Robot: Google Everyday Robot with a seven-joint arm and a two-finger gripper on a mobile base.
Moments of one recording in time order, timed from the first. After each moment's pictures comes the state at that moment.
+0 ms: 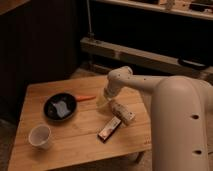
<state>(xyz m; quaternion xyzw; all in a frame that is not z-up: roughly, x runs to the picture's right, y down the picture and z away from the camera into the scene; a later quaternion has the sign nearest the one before) 0.009 0.067 0.924 -0.30 0.01 0.47 0.83</state>
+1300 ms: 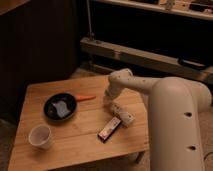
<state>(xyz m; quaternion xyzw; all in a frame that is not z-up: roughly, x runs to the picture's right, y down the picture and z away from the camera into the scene) 0.017 0.069 0.931 -0.30 0.01 0.48 0.83</state>
